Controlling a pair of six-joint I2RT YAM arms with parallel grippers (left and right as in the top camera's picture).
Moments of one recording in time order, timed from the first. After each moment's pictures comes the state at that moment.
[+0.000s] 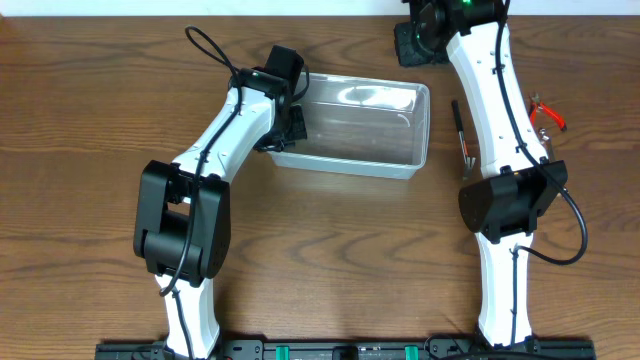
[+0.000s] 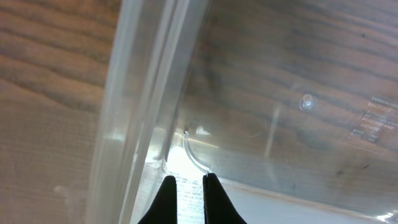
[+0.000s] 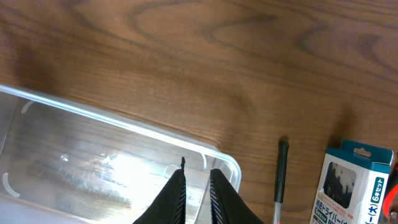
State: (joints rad) left arm -0.33 2.07 1.62 -0.96 0.00 -0.52; right arm 0.26 2.36 2.59 -1.36 0.05 0.09
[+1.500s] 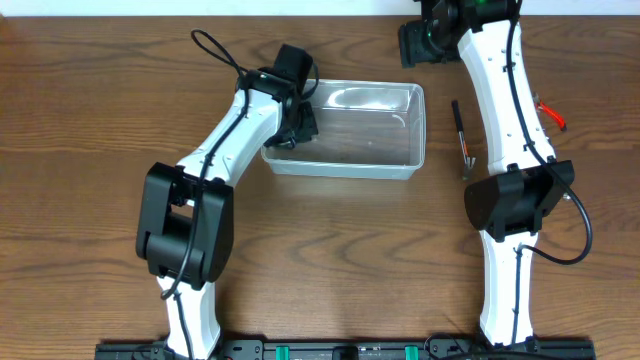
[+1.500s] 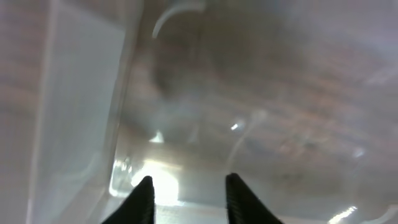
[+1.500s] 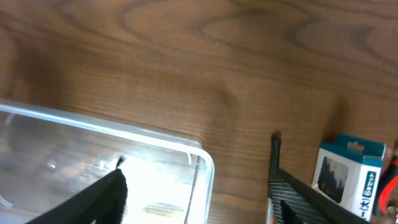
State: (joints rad) left arm -0.36 2.05 1.62 -0.86 0.05 -0.59; right arm 0.22 2.36 2.59 -1.37 0.02 0.09
